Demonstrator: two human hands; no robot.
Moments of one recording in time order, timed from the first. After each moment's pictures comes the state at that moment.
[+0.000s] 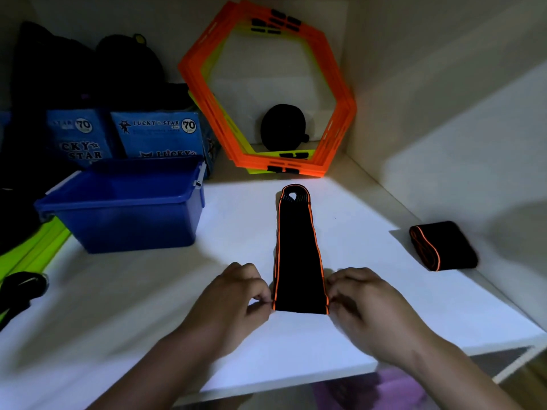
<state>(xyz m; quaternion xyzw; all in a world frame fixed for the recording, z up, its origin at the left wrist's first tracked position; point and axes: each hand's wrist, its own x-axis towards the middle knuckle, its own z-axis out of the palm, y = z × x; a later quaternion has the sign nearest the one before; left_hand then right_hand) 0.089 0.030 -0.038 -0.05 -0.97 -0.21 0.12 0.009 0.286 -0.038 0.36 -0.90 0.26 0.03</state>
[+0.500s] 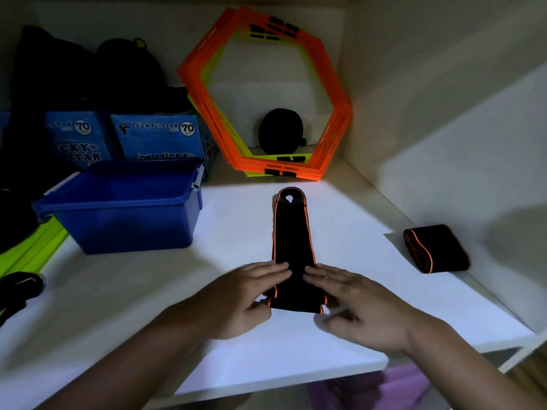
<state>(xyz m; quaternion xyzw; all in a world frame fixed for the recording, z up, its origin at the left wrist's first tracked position) 0.064 0.021 -0.036 -0.20 -0.96 -0.19 0.03 -0.015 0.285 -0.037 0.46 -0.87 0.18 -0.04</state>
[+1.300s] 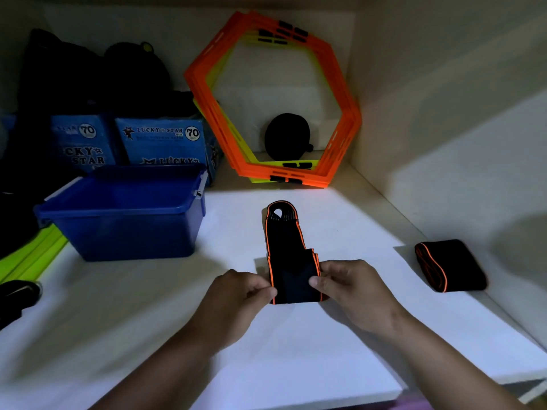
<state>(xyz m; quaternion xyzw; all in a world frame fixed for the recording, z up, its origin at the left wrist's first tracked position) 0.059 0.032 -0.032 0.02 -0.93 -0.33 0.14 -0.043 0.253 -0.033 0.28 -0.82 0.48 -0.09</state>
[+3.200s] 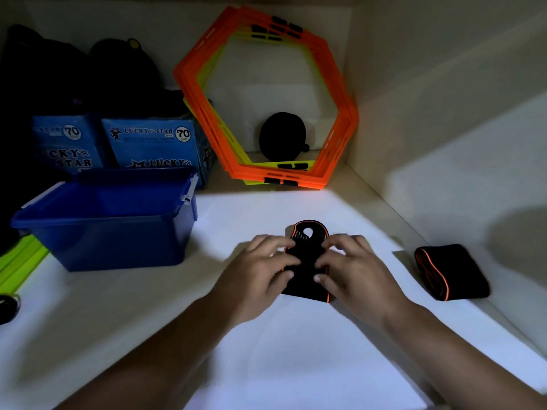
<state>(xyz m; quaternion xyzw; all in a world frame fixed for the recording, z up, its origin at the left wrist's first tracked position) -0.011 0.032 -0.035 -0.15 -0.95 -0.18 0.22 -0.082 0.257 -0.033 0.39 -0.88 0.22 0.17</state>
